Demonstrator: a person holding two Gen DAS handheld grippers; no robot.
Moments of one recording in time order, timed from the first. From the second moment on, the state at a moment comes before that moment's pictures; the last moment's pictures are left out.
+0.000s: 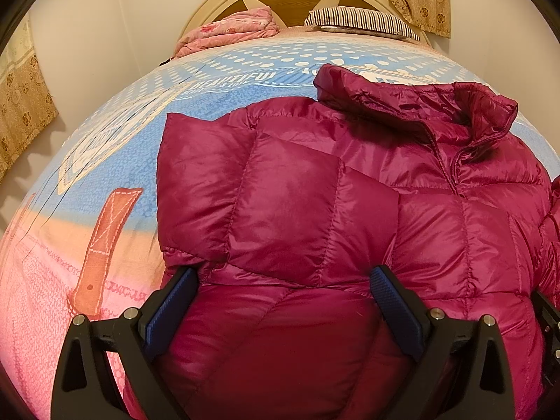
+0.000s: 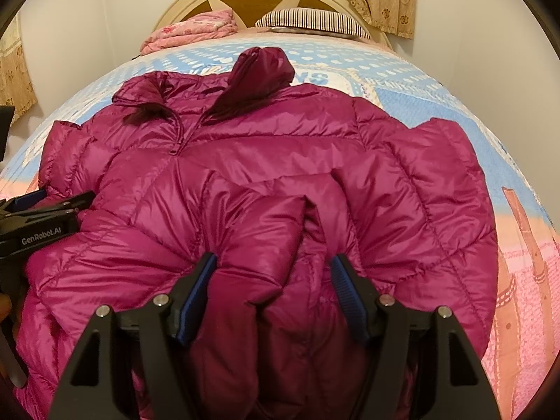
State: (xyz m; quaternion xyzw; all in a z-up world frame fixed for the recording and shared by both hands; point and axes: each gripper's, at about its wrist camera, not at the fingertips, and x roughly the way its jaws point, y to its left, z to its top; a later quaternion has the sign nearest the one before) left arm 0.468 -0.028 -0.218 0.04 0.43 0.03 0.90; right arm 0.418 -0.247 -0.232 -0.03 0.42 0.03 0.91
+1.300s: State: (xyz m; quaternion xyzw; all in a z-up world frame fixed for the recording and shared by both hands) left arm 0.641 -0.068 -0.163 0.09 0.44 -0.02 0.90; right arm 0.625 -0.259 -0.160 -0.05 0.46 0.07 0.88
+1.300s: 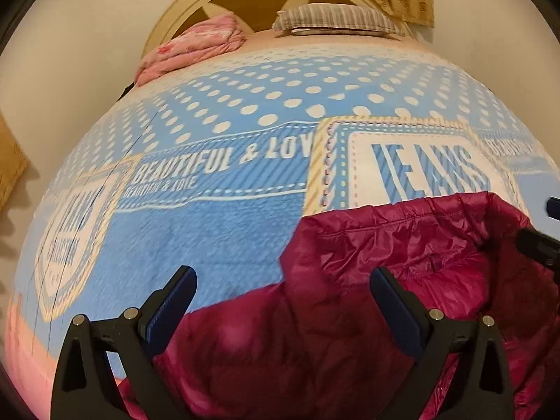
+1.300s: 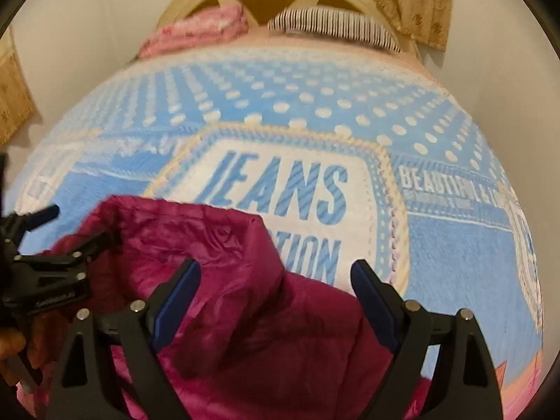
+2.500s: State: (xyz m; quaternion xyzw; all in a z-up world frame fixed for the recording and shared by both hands) left arm 0.534 -0.029 -0.105 -0.01 0.33 -0.05 0.94; right arm 0.537 -0.279 -0.218 -0.19 0.42 0.05 0.89
